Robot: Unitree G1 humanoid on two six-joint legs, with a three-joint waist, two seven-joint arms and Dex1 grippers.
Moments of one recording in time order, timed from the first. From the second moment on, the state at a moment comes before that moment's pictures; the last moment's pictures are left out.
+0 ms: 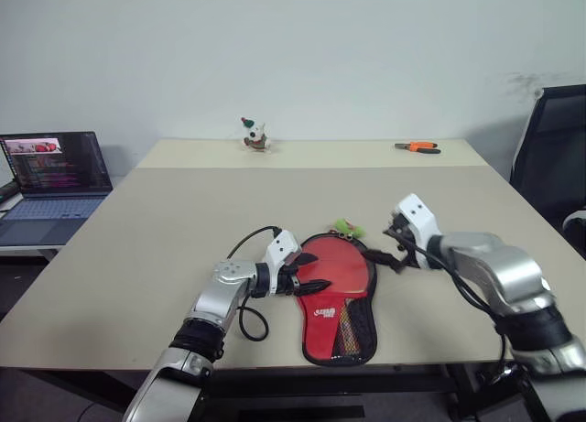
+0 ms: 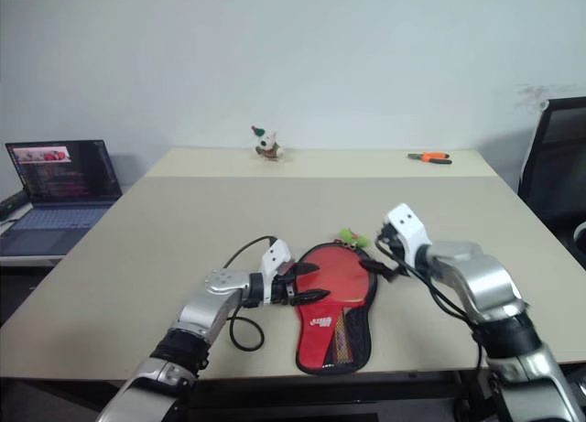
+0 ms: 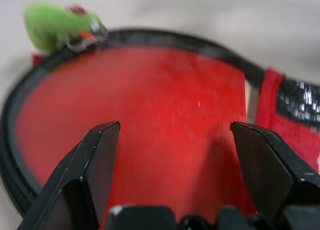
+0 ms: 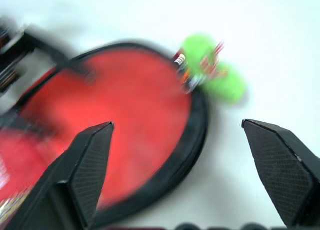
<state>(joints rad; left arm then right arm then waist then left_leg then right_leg) -0.68 0.32 -0.17 0.55 -0.09 0.12 -1.05 -0.80 -0.49 0.18 0.12 0.21 0.83 0.62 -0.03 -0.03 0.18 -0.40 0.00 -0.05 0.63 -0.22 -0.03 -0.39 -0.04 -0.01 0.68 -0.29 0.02</state>
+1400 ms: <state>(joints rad) -0.76 0.27 -0.21 0.65 -0.05 0.03 -1.04 -1.20 -0.14 -0.01 1.21 0.02 0.28 0.28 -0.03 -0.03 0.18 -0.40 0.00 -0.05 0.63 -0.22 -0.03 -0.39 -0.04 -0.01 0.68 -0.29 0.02</state>
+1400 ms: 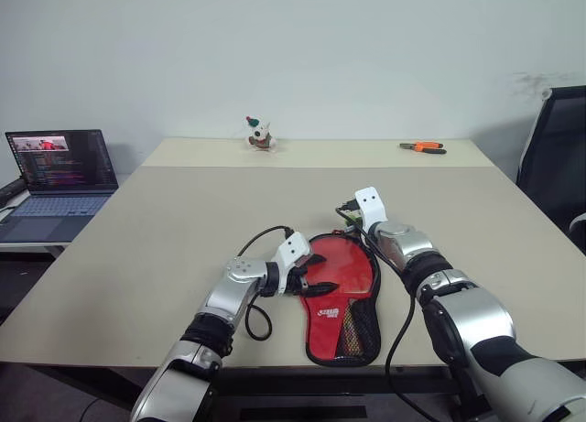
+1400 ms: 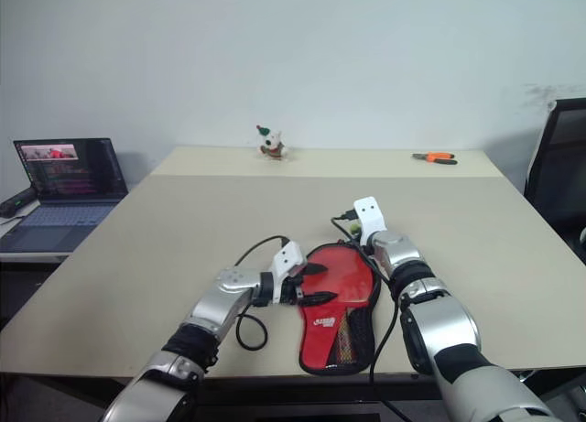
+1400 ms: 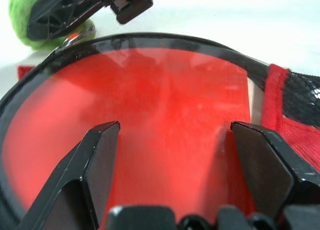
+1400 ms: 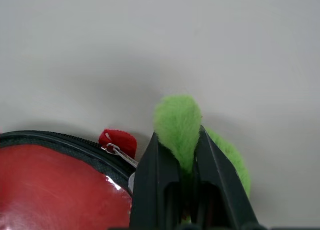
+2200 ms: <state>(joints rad) -0.92 0.18 -0.21 1.04 0.00 -0.20 -1.01 -0.88 -0.24 -0.05 0.64 0.06 0.59 0.24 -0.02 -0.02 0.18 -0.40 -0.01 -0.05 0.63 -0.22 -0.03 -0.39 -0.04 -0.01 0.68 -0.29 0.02</state>
